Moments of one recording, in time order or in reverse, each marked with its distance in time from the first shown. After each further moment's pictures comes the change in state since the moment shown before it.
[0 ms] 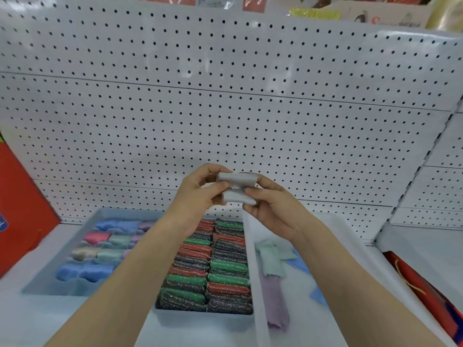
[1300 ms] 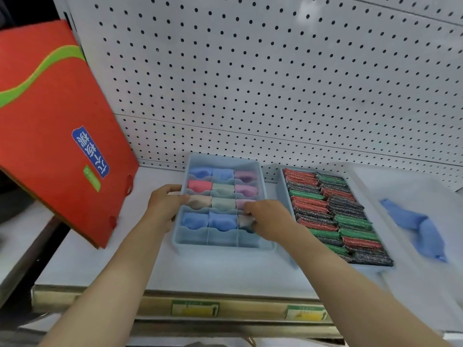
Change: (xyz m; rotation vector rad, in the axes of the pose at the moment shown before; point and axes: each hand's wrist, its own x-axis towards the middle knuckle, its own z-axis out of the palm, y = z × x) left_hand -0.041 -0.130 -0.384 0.140 0.358 -0.672; right_hand 0.112 0.260 0.192 -2.082 -0.165 0.153
